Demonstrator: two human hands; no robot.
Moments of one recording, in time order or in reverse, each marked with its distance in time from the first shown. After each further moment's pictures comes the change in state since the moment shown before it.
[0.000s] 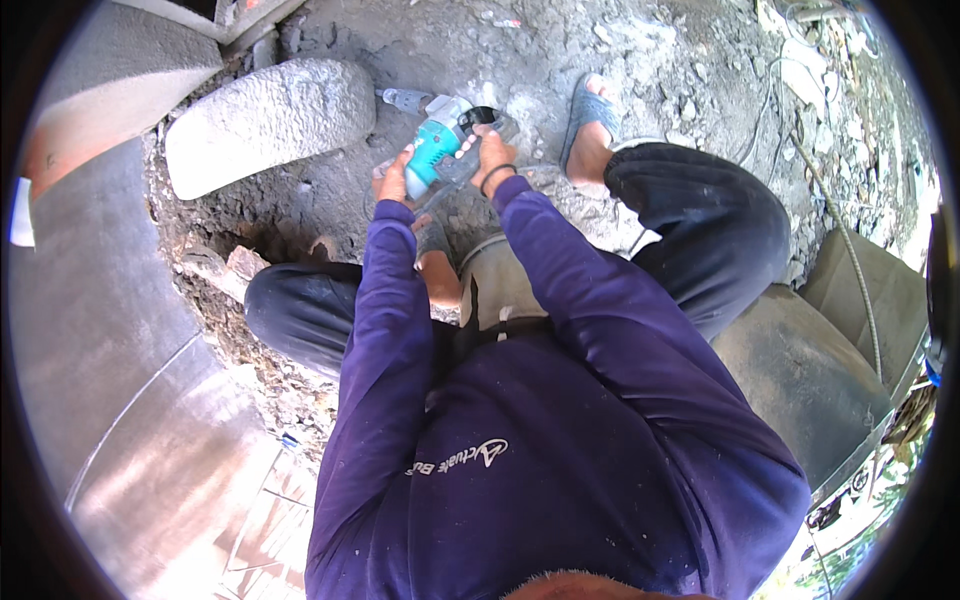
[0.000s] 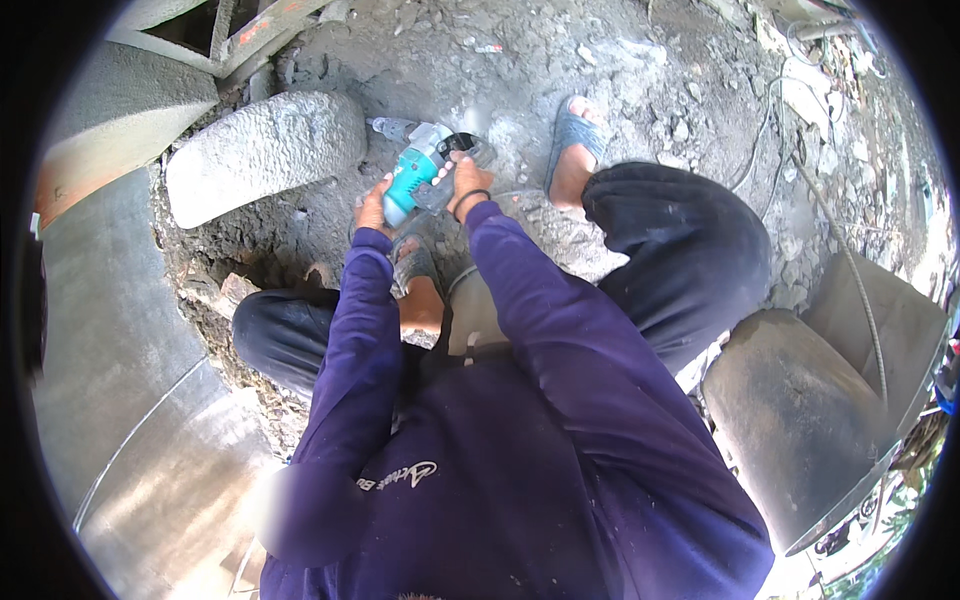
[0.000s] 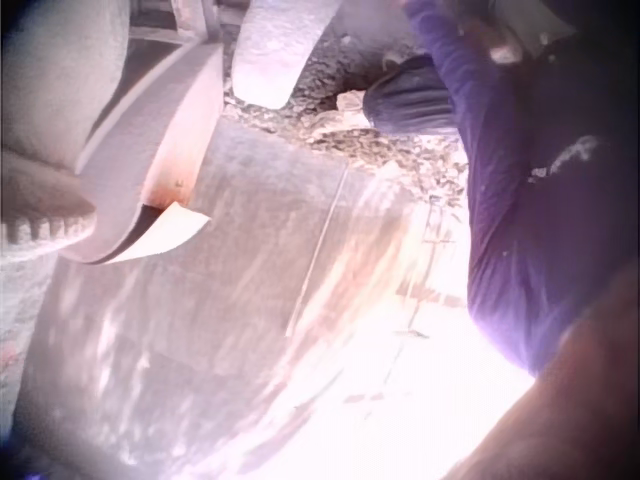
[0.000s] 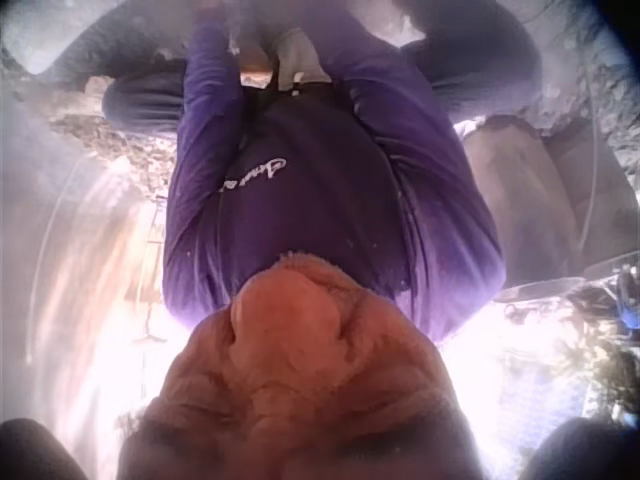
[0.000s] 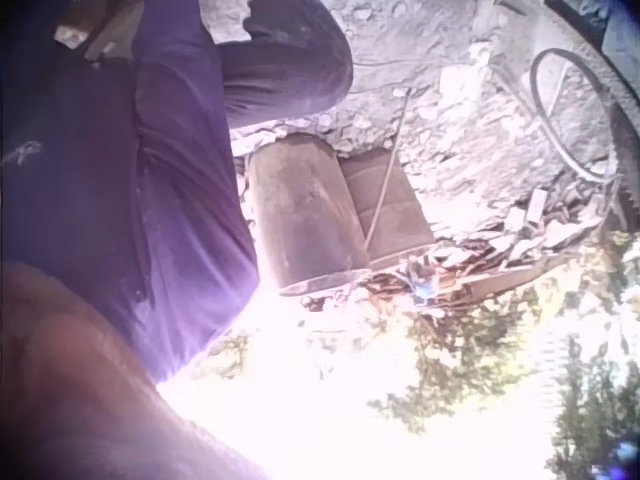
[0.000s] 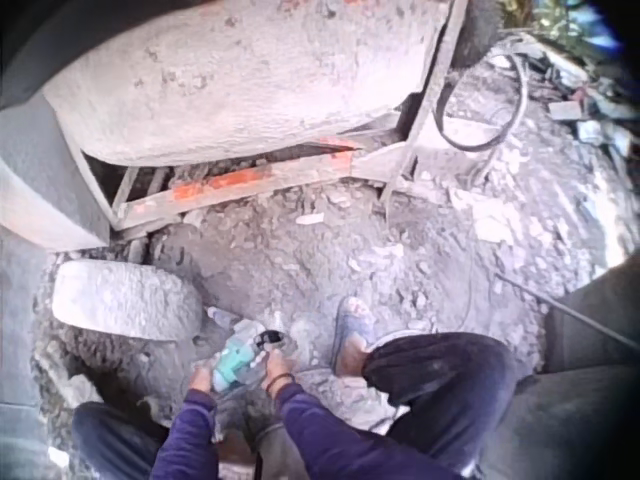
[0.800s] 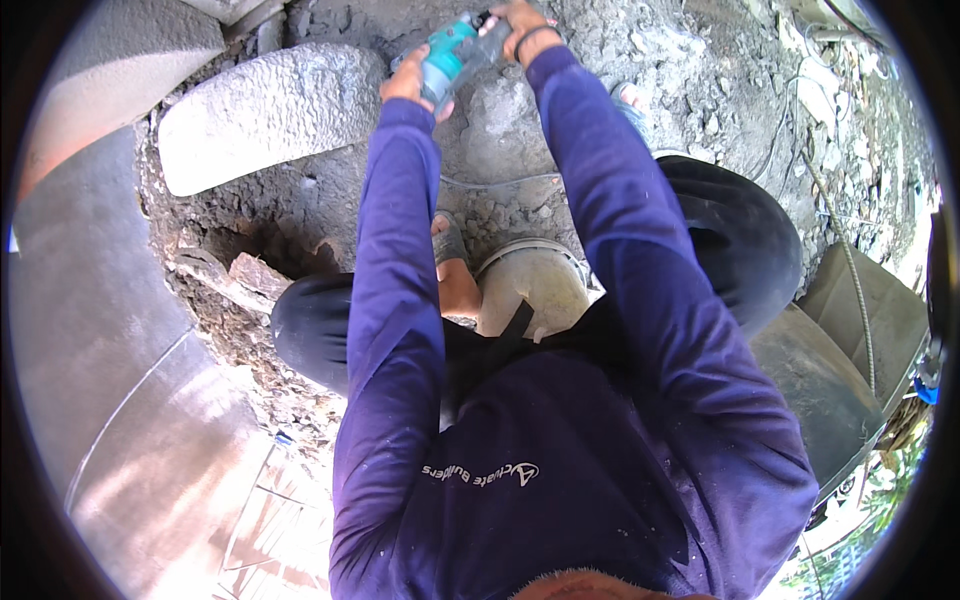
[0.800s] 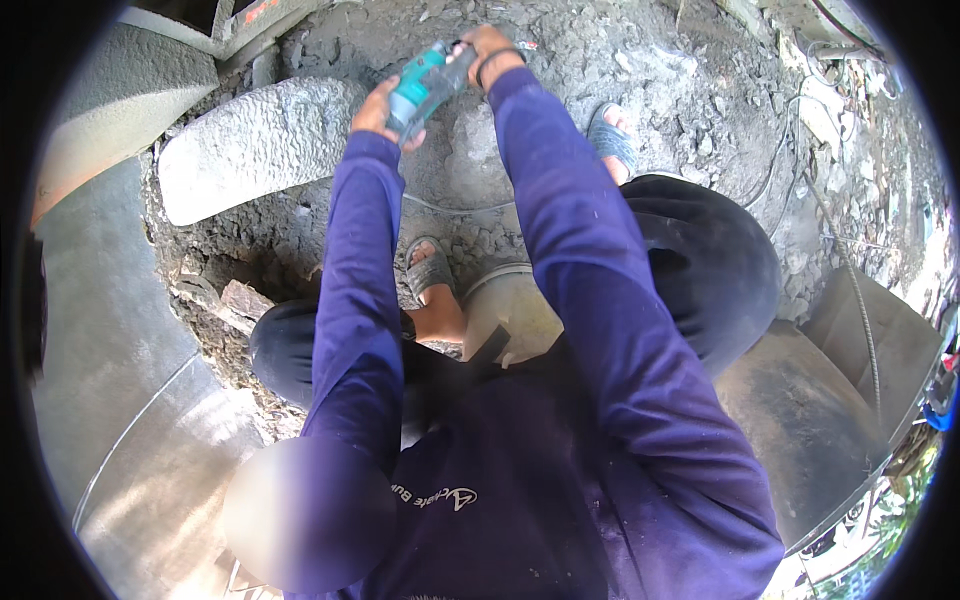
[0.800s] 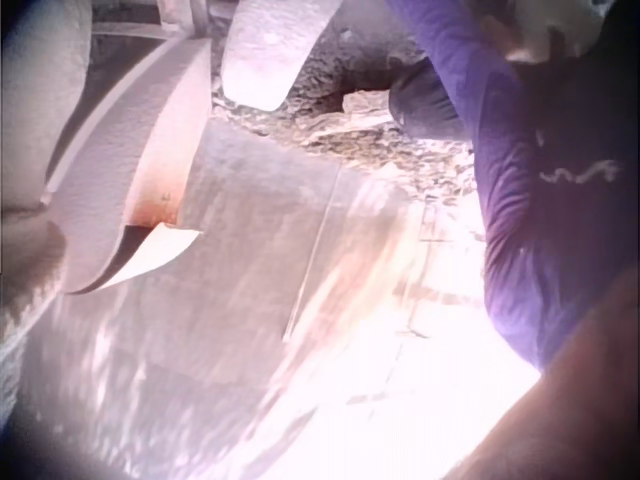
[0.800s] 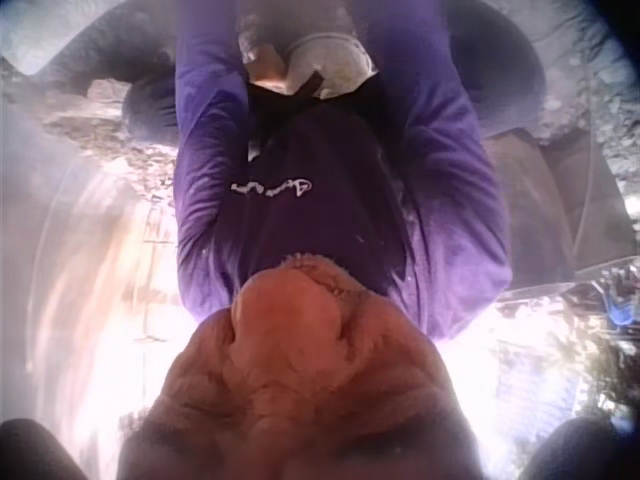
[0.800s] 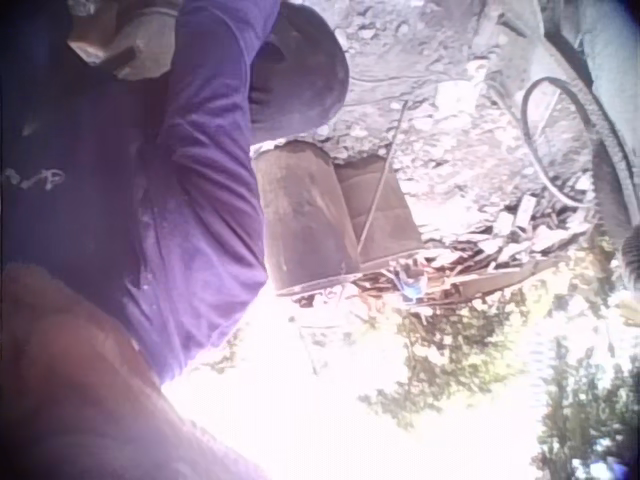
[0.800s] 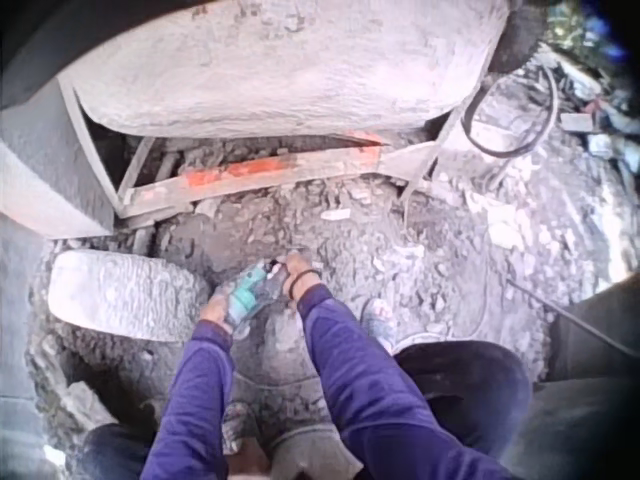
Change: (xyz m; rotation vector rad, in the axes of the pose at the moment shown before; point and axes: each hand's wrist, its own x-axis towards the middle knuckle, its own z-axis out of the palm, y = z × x) left_hand 0.014 0.162 0.132 0.193 -0.018 -0.258; right_hand 0.097 -0.113 0.191 -0.367 -0.182 -0.025
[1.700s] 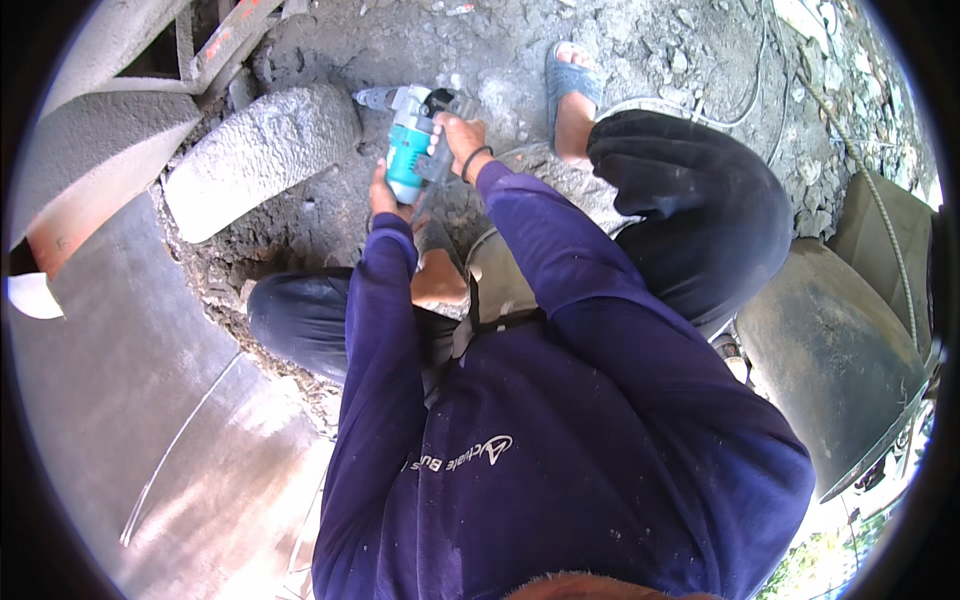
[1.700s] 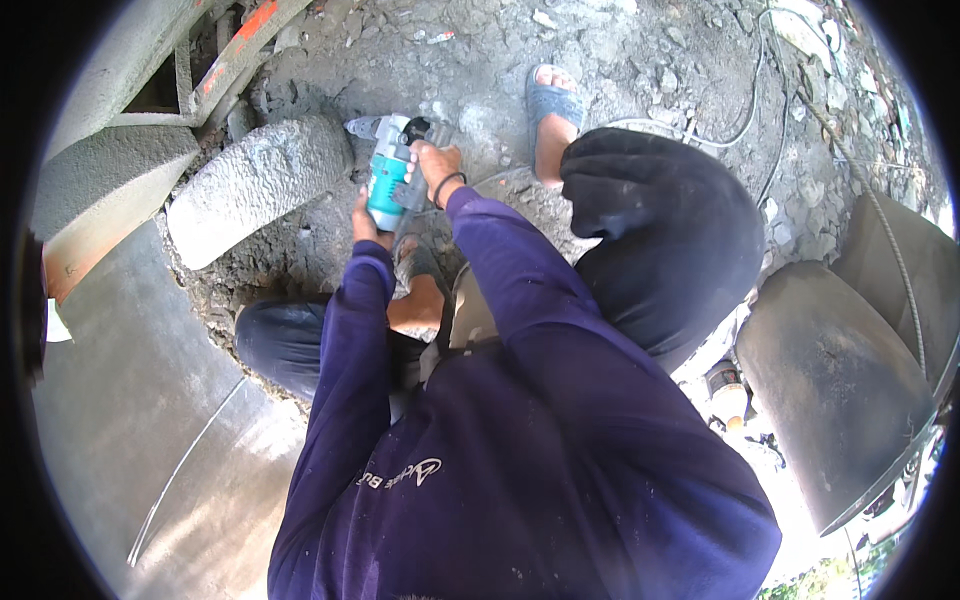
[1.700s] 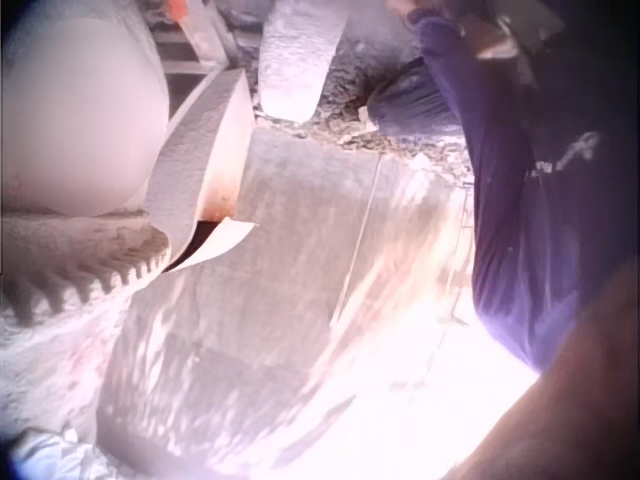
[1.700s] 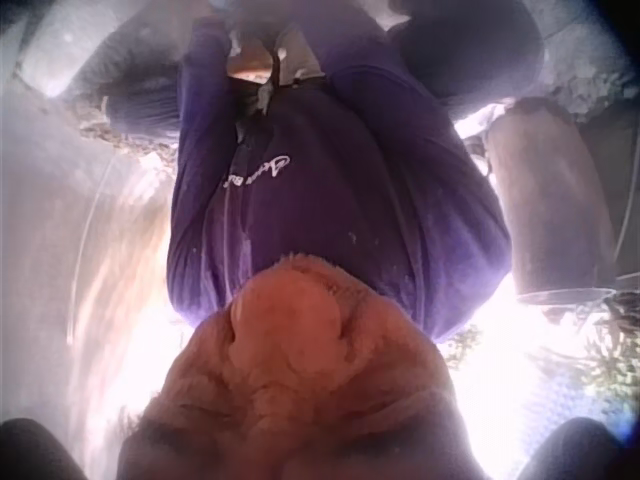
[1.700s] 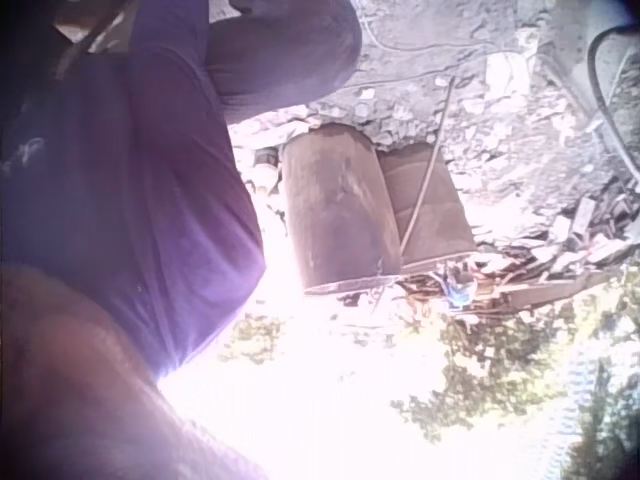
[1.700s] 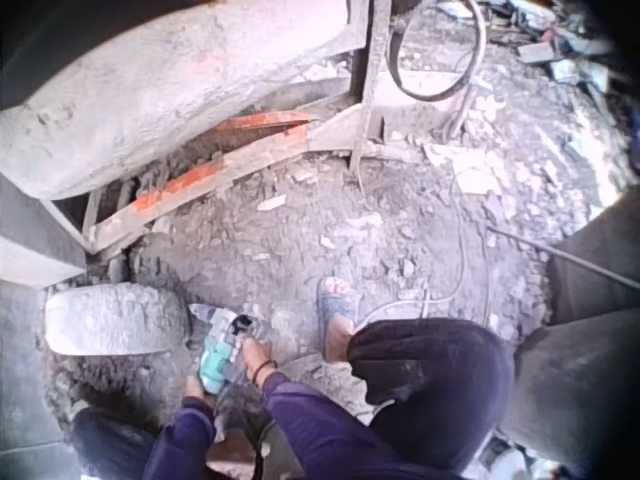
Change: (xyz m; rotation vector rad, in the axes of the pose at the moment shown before) left_hand -0.007 -0.177 -0.062 -0.200 -0.102 0.098; right_hand -0.137 0.138 -0.114 0.211 0.086 -0.036
